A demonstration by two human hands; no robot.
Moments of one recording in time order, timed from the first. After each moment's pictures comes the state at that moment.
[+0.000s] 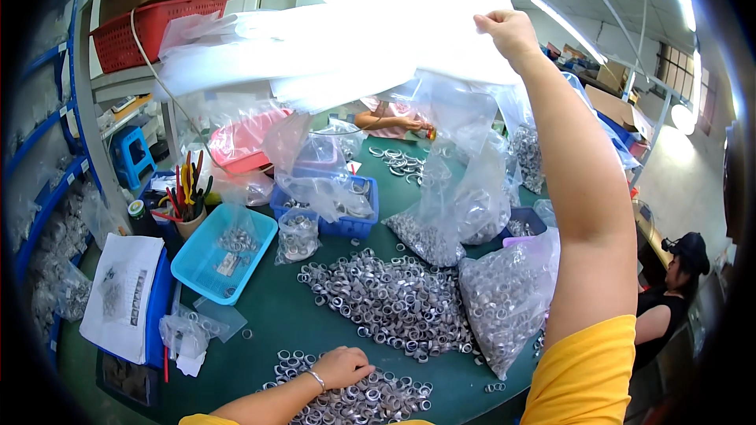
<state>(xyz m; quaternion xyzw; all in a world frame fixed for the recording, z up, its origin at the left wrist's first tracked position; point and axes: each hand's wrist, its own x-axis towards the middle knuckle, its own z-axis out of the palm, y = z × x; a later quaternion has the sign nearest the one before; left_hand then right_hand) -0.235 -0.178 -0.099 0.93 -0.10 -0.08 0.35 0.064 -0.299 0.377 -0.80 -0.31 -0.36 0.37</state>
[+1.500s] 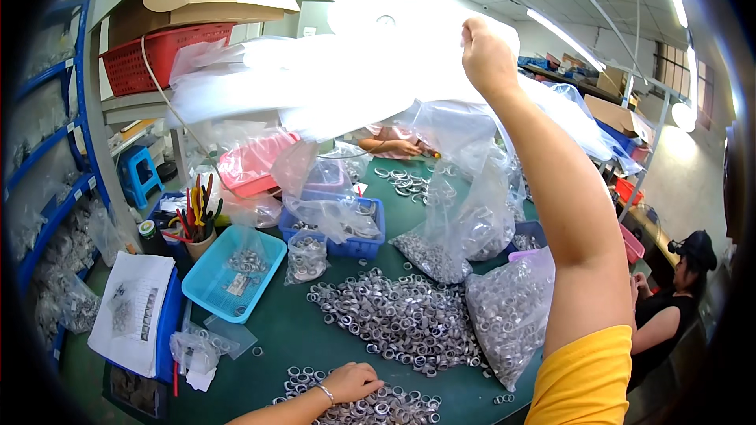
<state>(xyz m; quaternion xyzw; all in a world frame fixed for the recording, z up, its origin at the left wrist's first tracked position) -0.232 -0.174 -0.103 0.92 -0.11 -0.10 0.37 0.028 -0.266 0.350 -0.70 -0.34 -0.60 0.17</state>
